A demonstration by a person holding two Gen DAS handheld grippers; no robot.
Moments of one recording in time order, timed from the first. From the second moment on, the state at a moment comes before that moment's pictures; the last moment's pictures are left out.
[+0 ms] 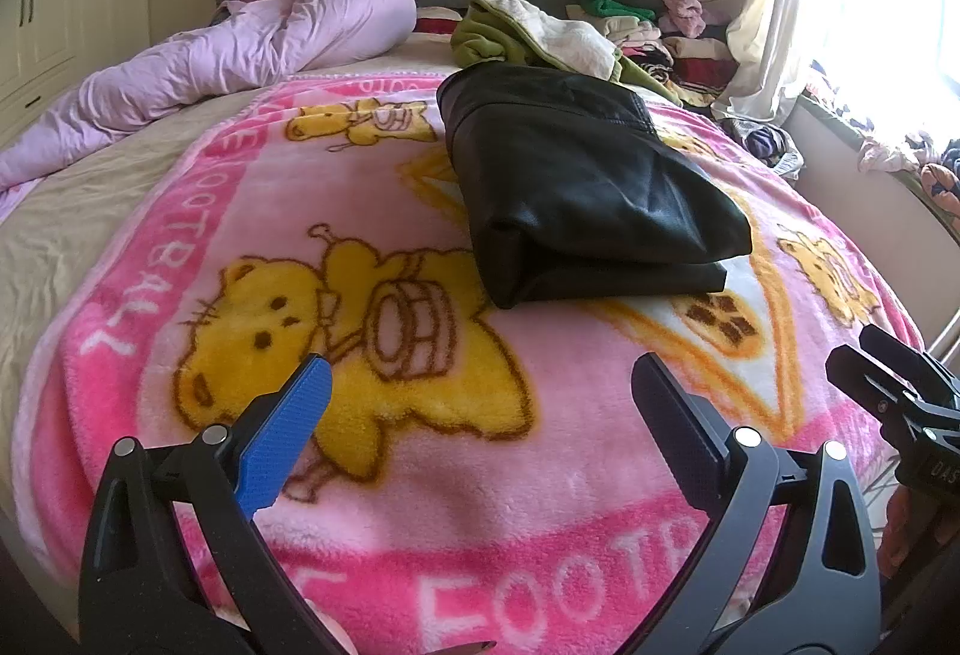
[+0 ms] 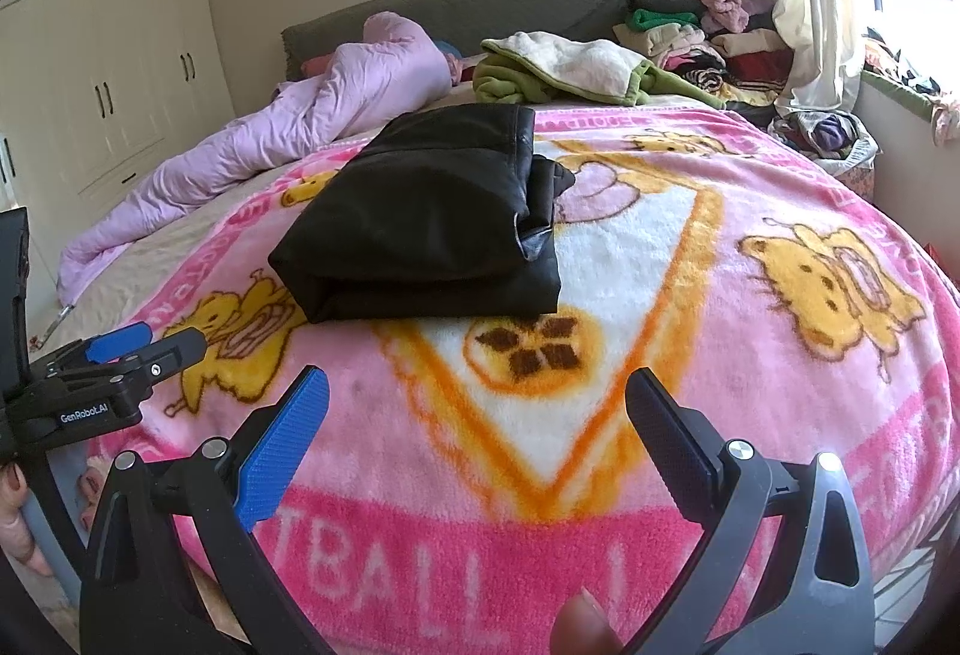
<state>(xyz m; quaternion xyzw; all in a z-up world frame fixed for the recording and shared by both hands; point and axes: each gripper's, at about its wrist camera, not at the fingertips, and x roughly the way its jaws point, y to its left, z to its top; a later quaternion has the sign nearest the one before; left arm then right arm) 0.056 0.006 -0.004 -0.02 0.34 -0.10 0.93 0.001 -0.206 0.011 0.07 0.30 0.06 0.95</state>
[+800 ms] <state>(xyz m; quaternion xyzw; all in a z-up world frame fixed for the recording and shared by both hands) 0.057 0.011 -0.003 -0.02 0.34 -0.08 0.94 -0.005 -0.221 0.013 0.09 0.30 0.03 0.95</state>
